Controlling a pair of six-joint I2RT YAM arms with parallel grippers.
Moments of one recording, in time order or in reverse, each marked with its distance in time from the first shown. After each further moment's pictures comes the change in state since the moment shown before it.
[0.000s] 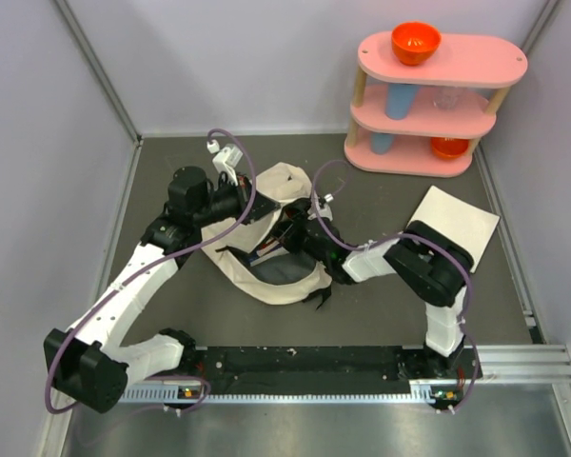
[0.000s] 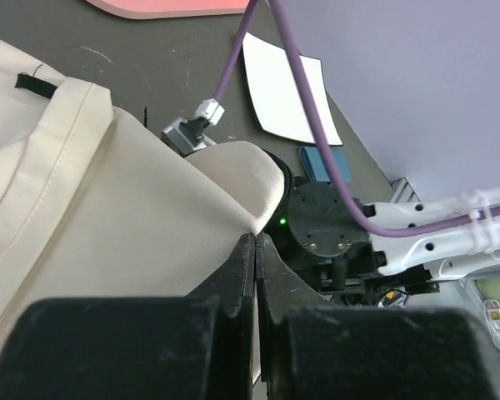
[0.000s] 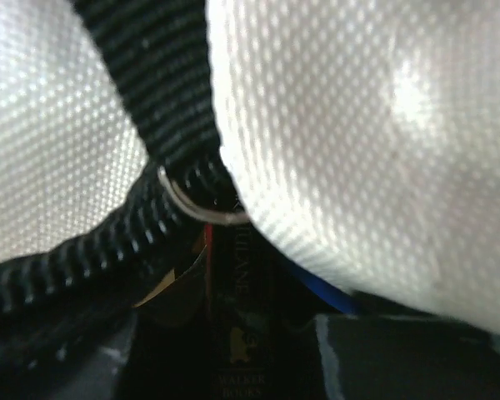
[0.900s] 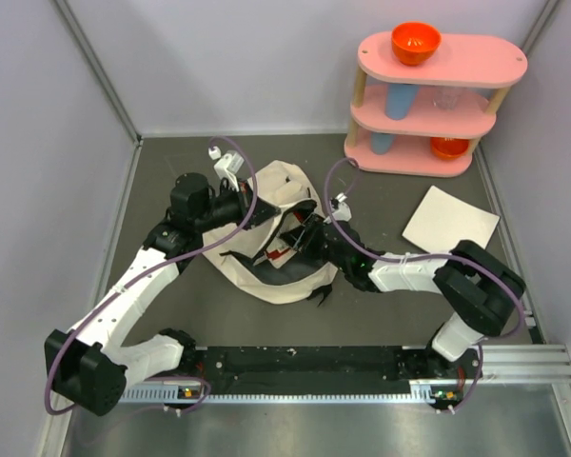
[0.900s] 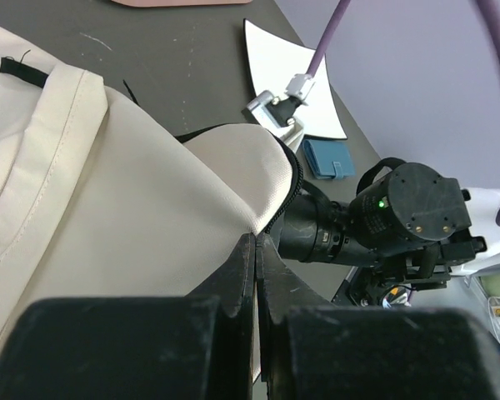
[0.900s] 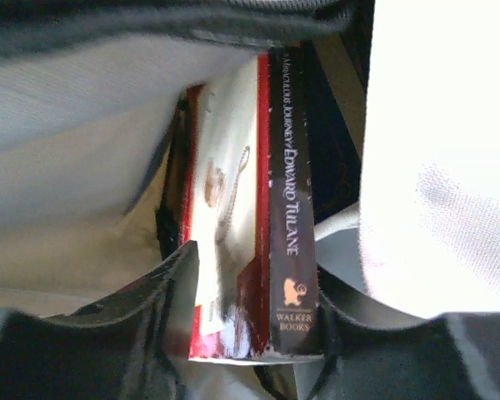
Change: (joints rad) left arm -0.007 -0.016 -0.062 0.030 -0.007 0.001; right arm 0.008 -0.282 -0.131 -0.200 0.054 -0.279
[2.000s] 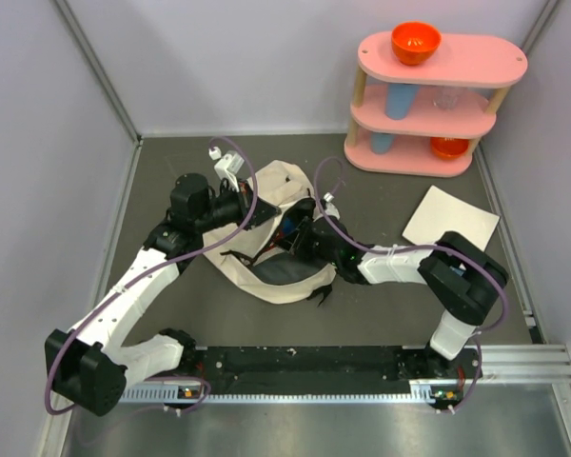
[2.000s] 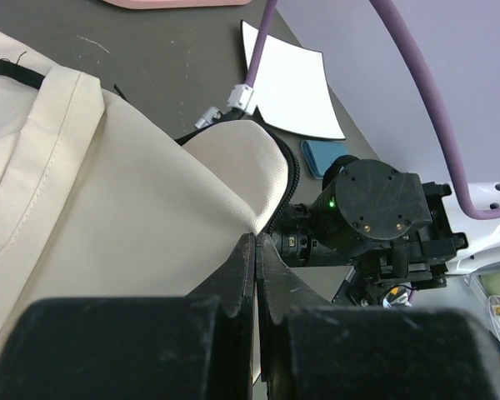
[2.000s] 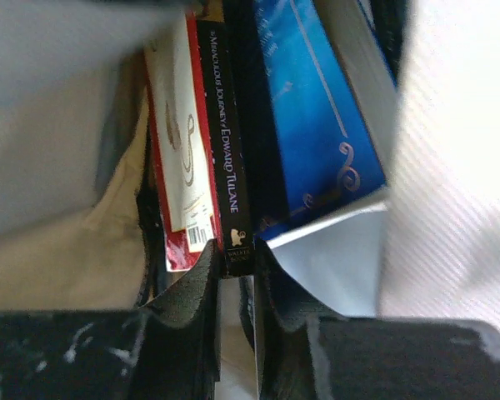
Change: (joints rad) left arm 0.000 -0.001 -0.010 0.021 0.005 0.000; right arm -0.008 0.100 0.081 -0.109 -0.105 0.055
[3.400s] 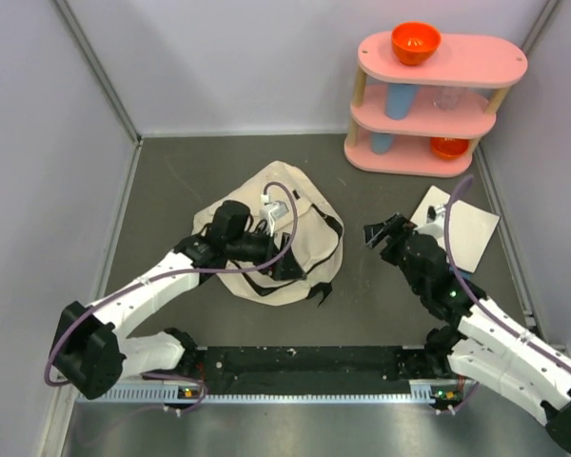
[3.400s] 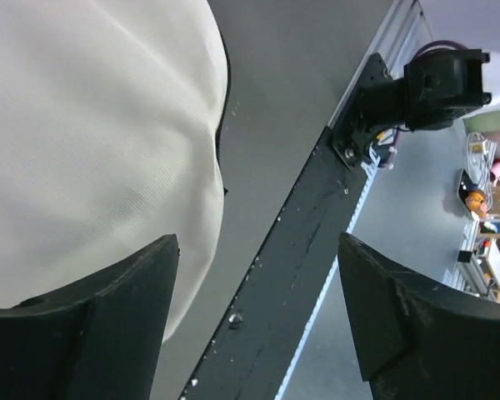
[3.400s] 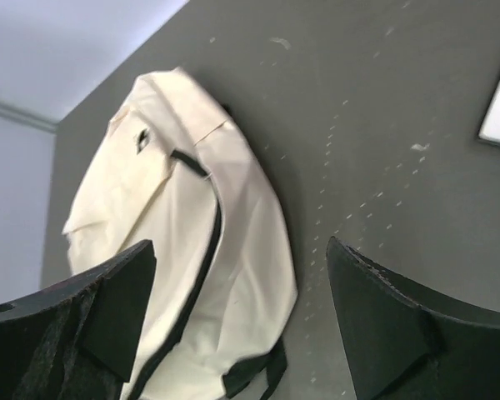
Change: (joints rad) left arm -0.174 0.092 -0.123 -0.143 0.120 0.093; right arm -0.166 -1.004 -0.299 -0.603 0.430 -0.216
